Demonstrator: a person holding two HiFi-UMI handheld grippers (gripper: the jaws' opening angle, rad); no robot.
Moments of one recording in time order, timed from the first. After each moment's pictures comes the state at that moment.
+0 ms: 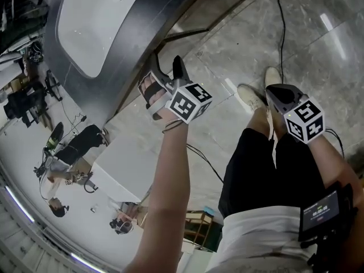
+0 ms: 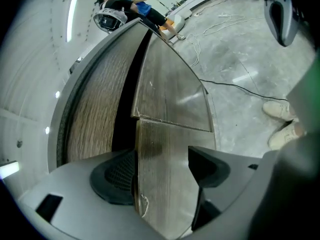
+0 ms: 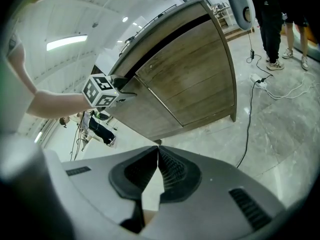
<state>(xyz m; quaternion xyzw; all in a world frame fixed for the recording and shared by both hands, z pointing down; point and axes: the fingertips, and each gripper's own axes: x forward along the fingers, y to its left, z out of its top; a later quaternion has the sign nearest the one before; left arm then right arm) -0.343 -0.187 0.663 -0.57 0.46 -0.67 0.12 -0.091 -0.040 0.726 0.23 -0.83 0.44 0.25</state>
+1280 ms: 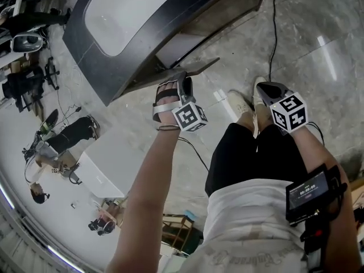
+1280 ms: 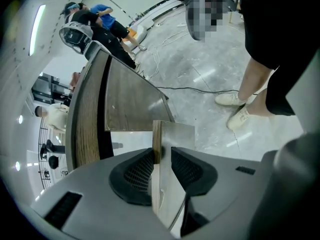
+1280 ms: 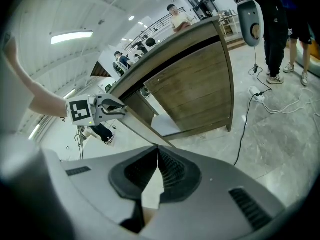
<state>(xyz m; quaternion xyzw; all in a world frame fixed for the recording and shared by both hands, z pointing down) -0.302 -0.085 0.675 -0.64 0.26 -0.72 0.11 -0.076 -0.058 0.695 0.23 -0.84 0.41 0.27</state>
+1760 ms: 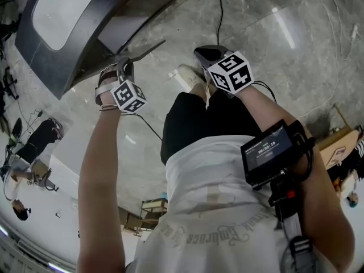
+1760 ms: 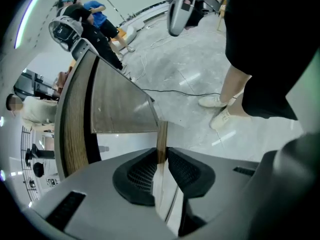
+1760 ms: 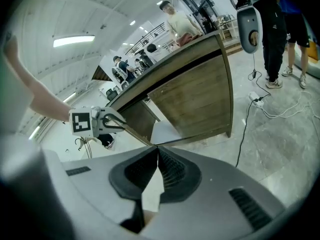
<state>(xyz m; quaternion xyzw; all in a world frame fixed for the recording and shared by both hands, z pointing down) -0.325 -0.063 0.685 -0.66 0.19 -0.73 0.07 -0.104 -0.076 0.673 0.24 -0.85 0.40 0.24</state>
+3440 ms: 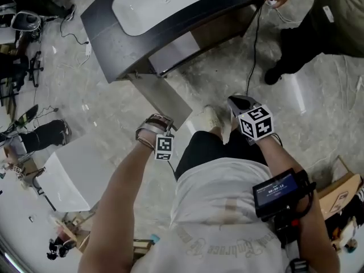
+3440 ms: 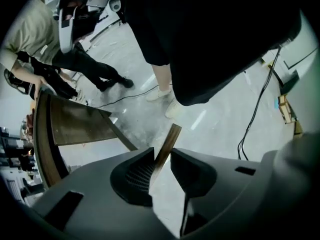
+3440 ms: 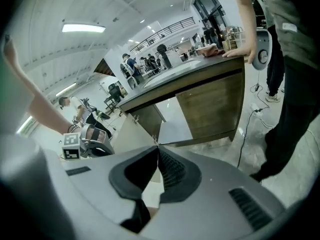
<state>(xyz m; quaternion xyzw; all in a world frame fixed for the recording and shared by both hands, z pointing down) -0.372 0.165 0.698 -0.67 -0.06 -0.72 0.15 -0.149 0.004 0.608 0.26 -0.86 0.36 0.27</state>
